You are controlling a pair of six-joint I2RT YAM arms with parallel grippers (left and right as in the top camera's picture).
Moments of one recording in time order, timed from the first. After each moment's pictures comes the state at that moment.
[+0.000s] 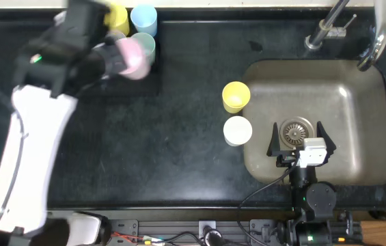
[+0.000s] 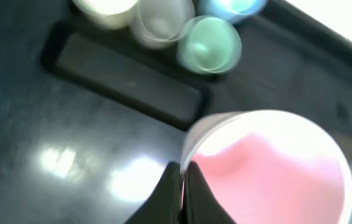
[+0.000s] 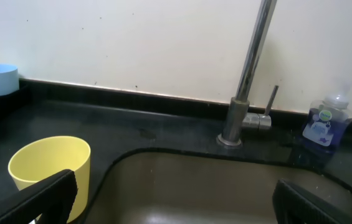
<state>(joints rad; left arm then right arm) -0.19 1.53 1.71 -1.22 -0.09 -0.71 0.07 0.01 0.02 -0.02 0.05 -0.08</state>
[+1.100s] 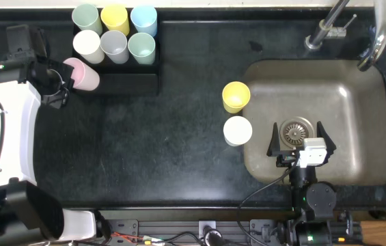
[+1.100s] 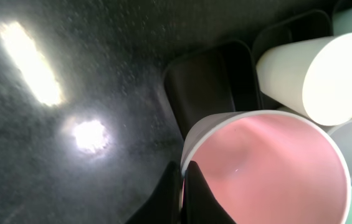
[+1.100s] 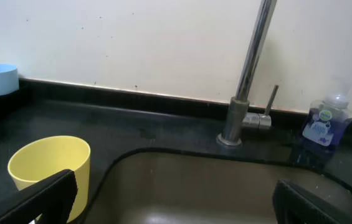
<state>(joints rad) 0.19 1.61 1.40 -0.99 -0.02 -1.07 0.07 0.01 0.02 -0.01 0.05 -0.08</state>
